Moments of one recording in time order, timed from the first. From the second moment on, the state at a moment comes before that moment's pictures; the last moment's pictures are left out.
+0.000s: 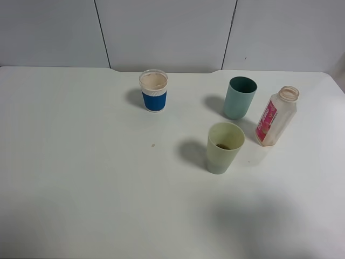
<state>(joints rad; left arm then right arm) 0.19 0.39 -0.56 -0.16 0.57 -0.02 0.14 0.00 -0.50 0.00 1.06 -0.02</state>
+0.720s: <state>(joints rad) -0.31 0.67 -0.44 -0.26 0.34 0.02 0.14 0.00 -0.50 0.00 1.06 -0.02</state>
